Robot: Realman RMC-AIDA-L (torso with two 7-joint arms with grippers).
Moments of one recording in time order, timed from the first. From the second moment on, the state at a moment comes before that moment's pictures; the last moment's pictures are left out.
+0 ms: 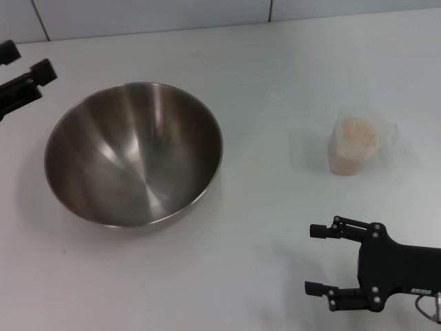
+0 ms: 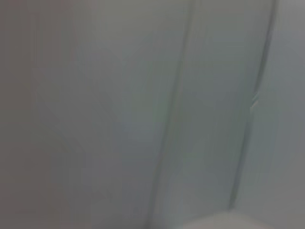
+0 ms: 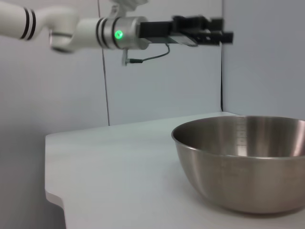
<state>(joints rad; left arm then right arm) -0.11 -2.03 1.12 1.14 1.33 1.32 -1.61 0.21 2.03 -0.87 -0.41 -1.80 -1.70 0.70</state>
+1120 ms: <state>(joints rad) -0.40 -2.06 1.11 1.16 2.26 1.21 -2.28 0.22 2.03 -0.87 -0.41 -1.80 -1.70 0.70</state>
